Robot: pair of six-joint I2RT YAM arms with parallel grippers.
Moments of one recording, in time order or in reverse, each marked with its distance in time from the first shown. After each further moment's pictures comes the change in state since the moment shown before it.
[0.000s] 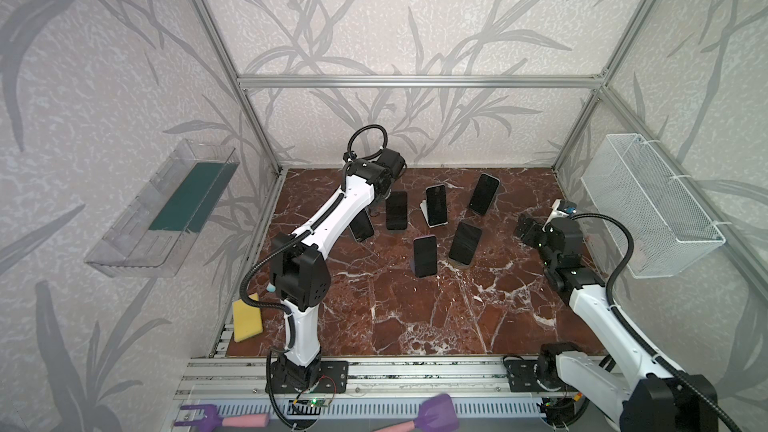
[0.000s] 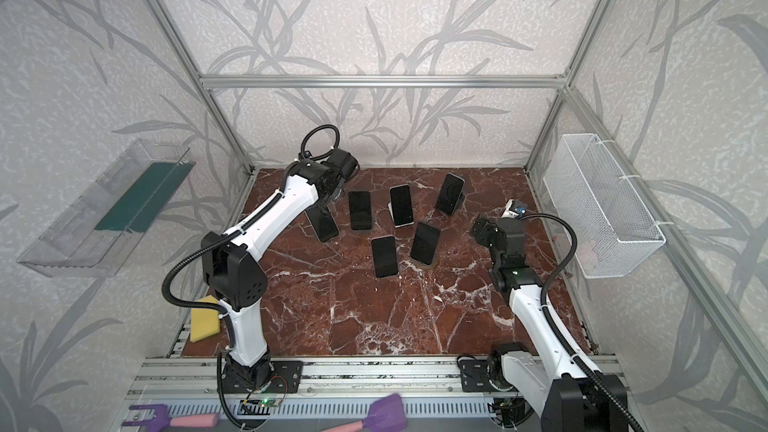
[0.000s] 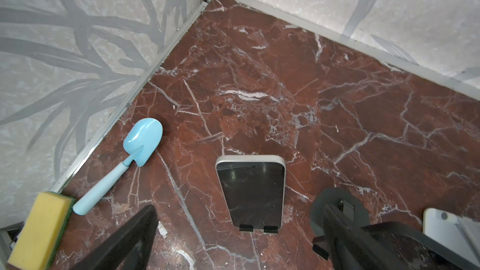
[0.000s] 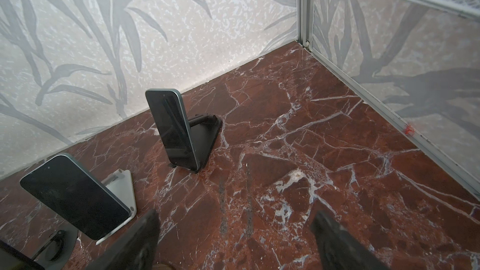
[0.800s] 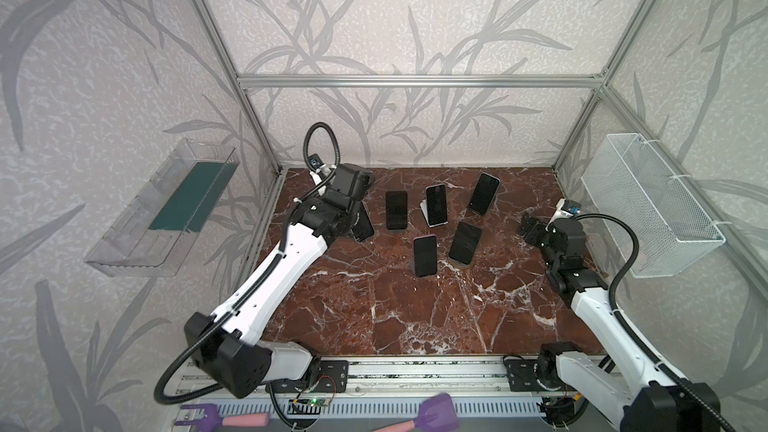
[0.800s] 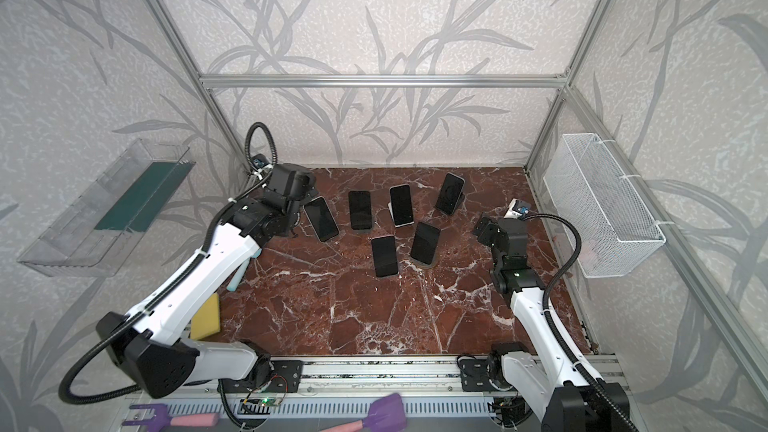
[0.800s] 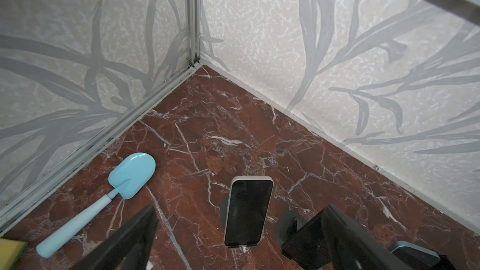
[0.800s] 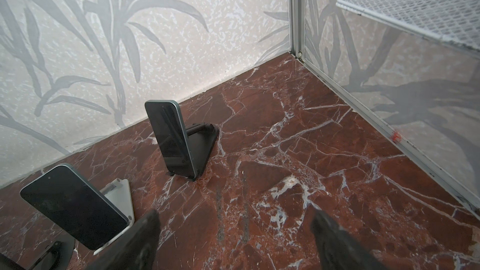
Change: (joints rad) left arm -0.005 -0.501 -0.415 0.383 -0.050 0.094; right arm -0.003 -0.032 0.000 -0.006 0.030 0.000
